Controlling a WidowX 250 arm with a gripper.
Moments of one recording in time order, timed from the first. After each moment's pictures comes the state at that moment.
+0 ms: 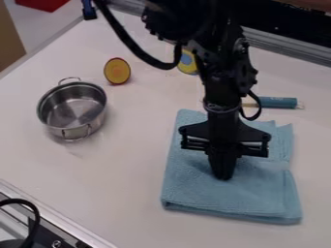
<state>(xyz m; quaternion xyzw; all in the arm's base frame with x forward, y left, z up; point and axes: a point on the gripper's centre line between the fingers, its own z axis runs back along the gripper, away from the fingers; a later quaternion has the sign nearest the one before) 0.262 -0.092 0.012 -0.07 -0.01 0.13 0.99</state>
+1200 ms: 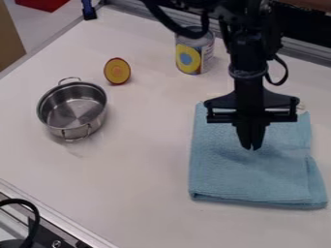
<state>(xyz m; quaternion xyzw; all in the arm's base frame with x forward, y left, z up) 0.298 -0.100 0.042 -0.10 -0.01 0.18 0.98</state>
